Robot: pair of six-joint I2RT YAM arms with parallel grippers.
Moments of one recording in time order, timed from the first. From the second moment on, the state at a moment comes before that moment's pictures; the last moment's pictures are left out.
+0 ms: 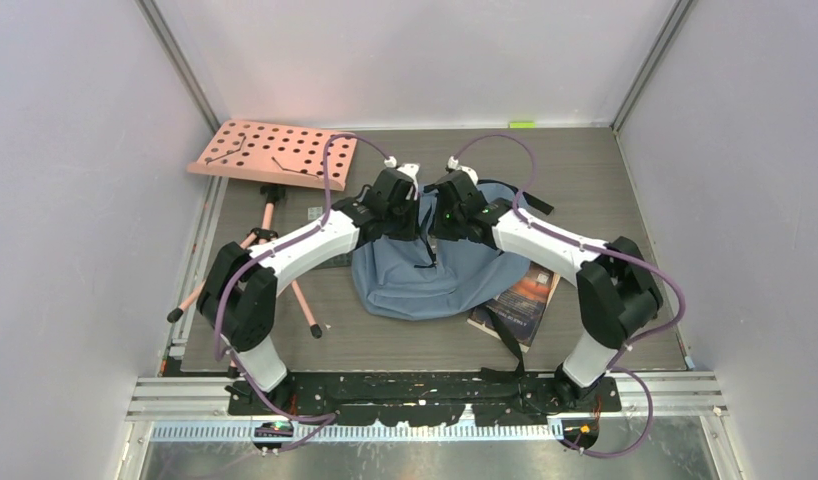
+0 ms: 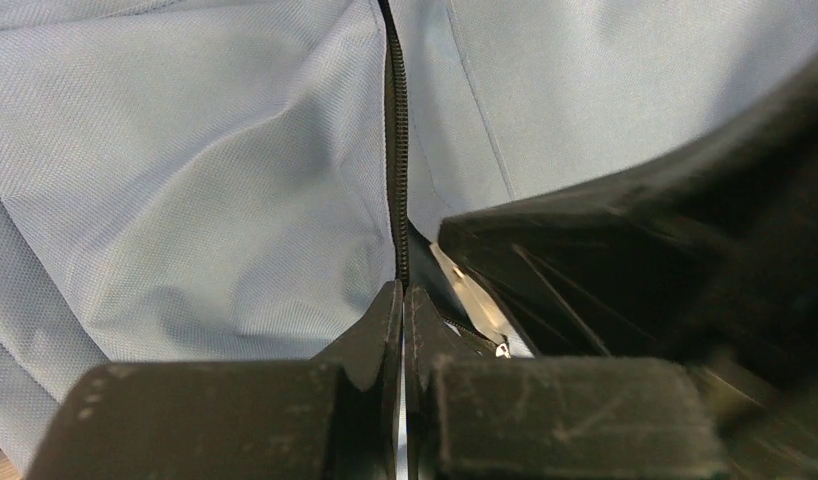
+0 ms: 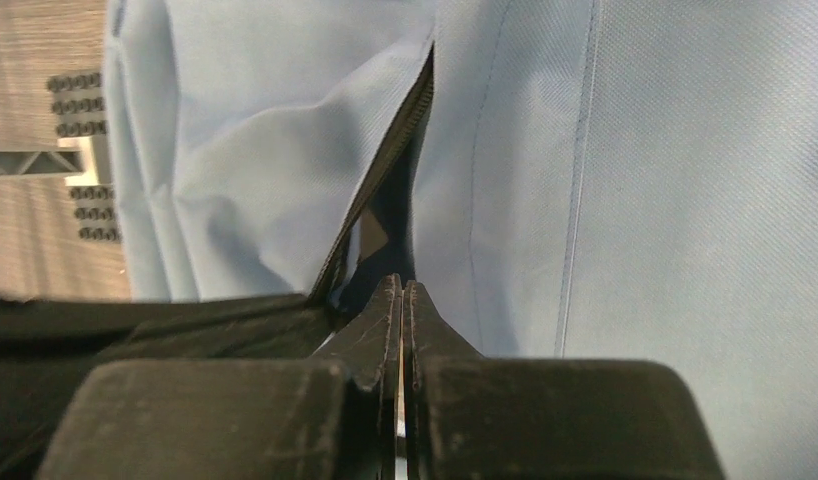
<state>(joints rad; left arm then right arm) -0.68 1.70 1.28 -0.35 0.00 -0.45 0.65 1.66 1.20 -0.34 0.11 0.69</state>
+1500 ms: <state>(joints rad) -0.67 1.65 1.28 -0.41 0.06 -0.35 0.63 1.25 1.23 -0.89 0.38 0.50</state>
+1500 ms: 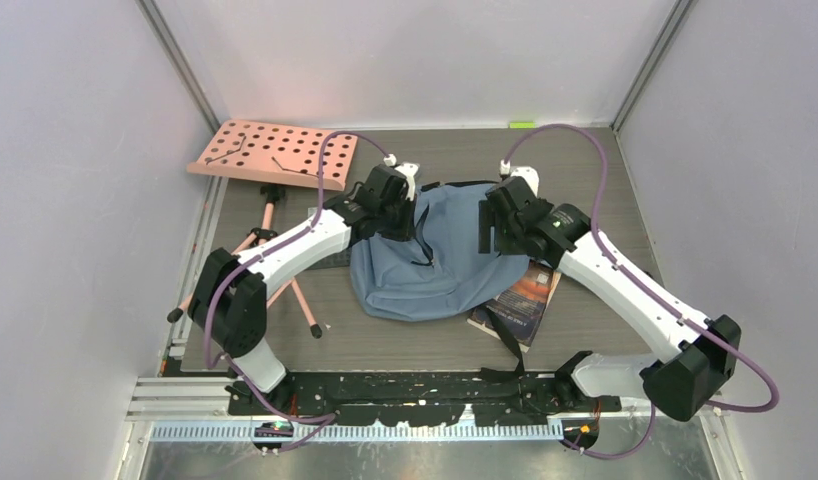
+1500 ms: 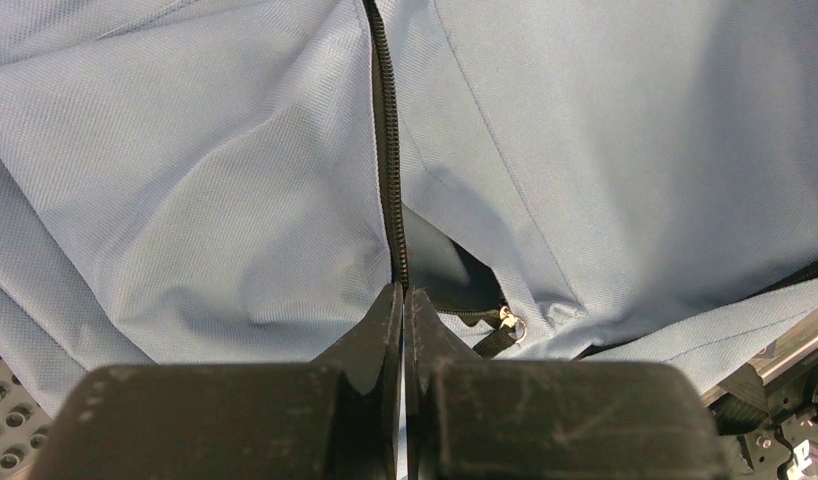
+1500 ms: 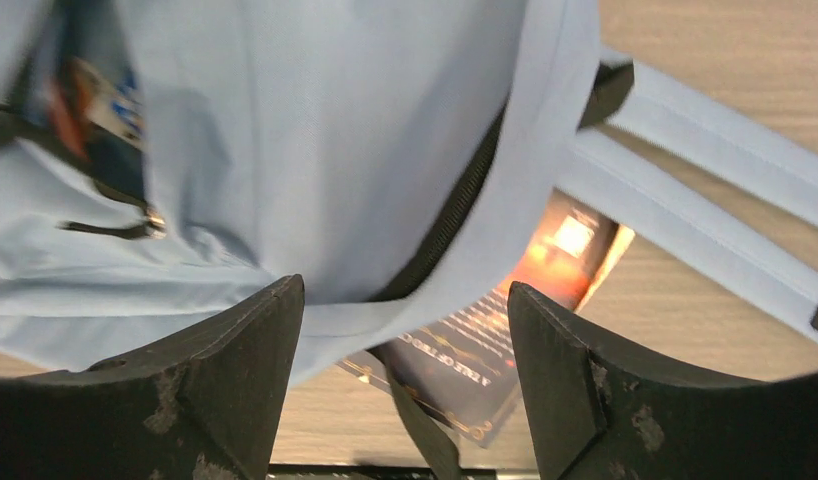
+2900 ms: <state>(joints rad) -0.66 1.46 1.21 -0.48 0.29 -0.28 0.63 1.18 1.15 -1.03 0.36 0.54</state>
